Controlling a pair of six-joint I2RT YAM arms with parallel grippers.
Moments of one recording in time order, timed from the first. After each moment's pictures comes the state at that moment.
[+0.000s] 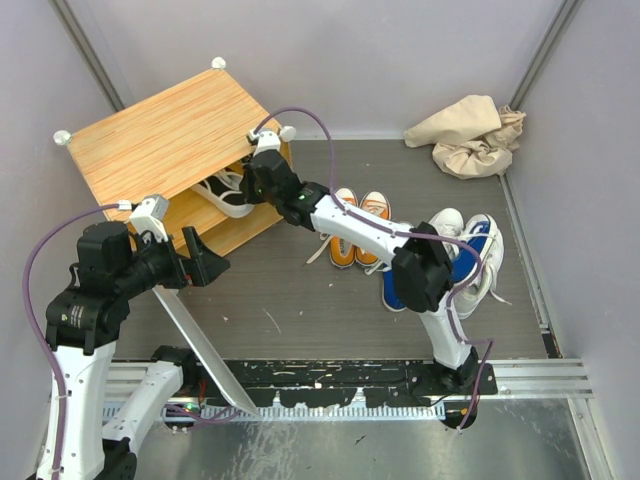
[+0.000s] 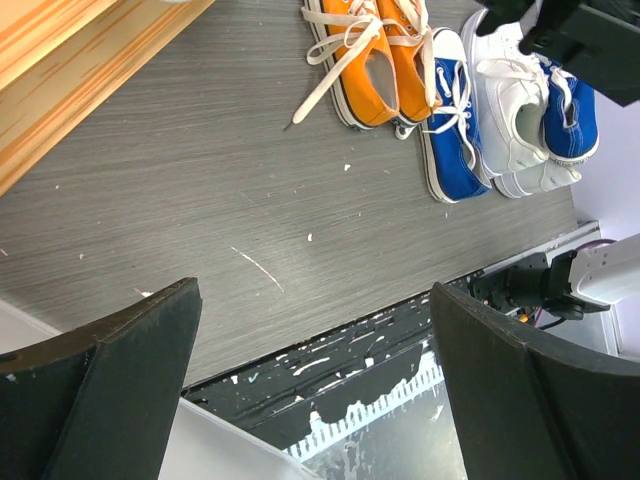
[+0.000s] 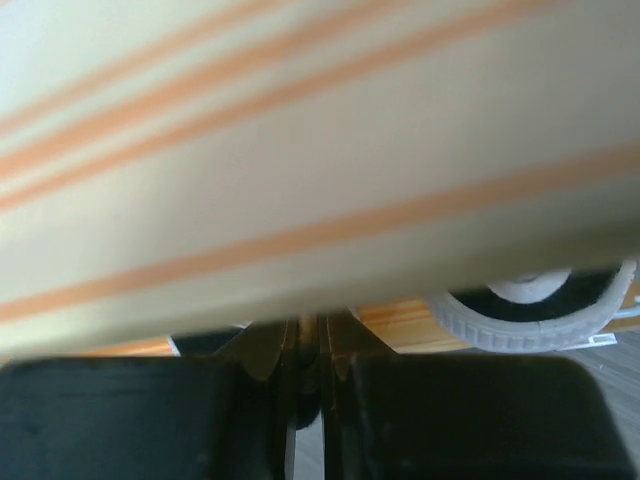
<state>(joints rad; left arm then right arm) -0.12 0.71 1.22 -1.09 0.42 -0.35 0.89 2.08 1.88 -0.15 0.20 0.46</state>
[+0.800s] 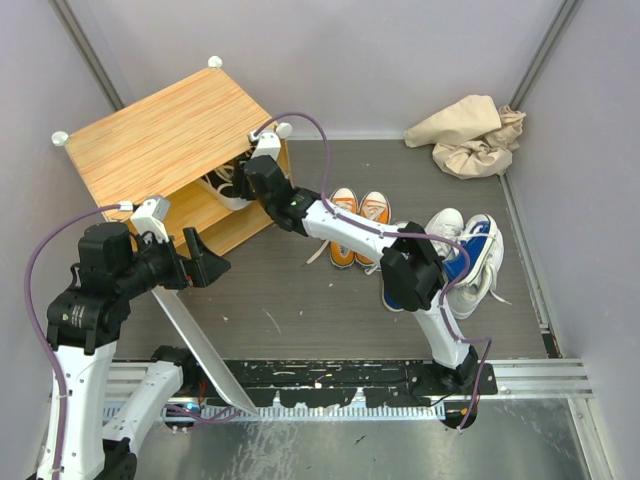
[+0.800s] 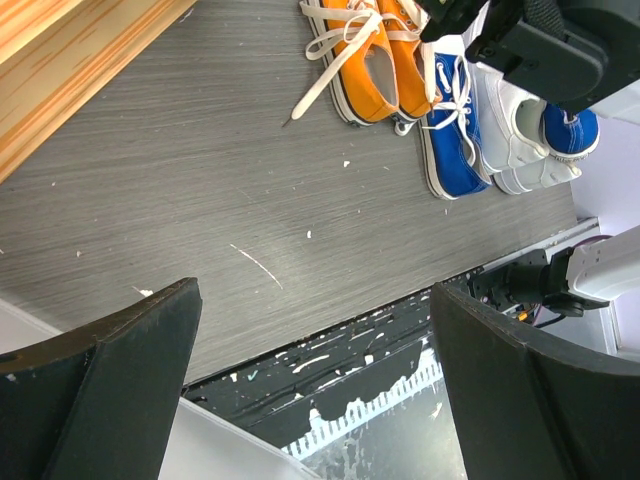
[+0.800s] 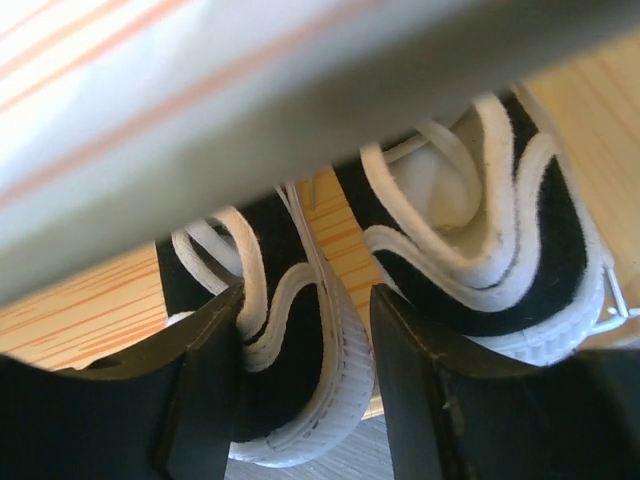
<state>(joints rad) -0.12 0.70 1.21 -1.09 0.42 -0.35 0.91 2.17 1.93 -0.05 0.40 0.48</state>
